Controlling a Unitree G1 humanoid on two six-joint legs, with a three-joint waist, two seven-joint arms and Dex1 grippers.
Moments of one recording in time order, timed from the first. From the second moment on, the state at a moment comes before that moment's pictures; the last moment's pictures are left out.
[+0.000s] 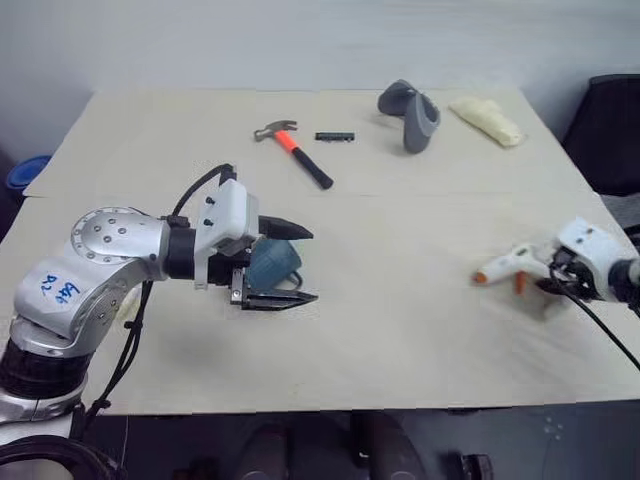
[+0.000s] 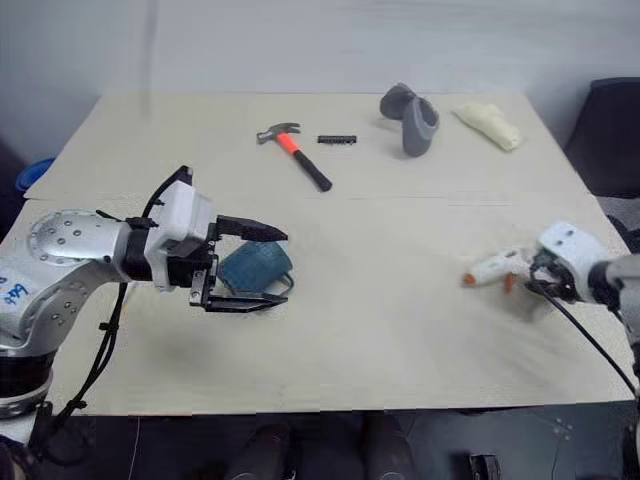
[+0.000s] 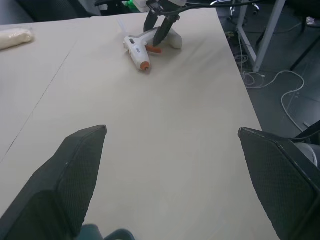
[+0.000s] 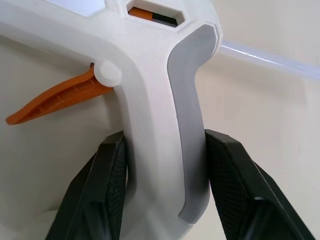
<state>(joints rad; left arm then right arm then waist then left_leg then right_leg) -0.60 0.85 -0.03 -0.45 -0.66 0.67 -1.00 -0.44 -1.04 -0.09 0.43 -0.06 0.48 1.00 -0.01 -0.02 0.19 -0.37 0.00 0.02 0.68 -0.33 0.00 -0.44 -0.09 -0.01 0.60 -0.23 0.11</state>
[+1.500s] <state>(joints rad) -0.33 1.07 0.23 -0.59 -0.72 0.76 -1.02 -0.73 -0.73 0.34 -0.19 0.25 0.56 1.19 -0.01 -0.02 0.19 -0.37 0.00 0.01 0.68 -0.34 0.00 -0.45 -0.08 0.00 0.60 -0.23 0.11</state>
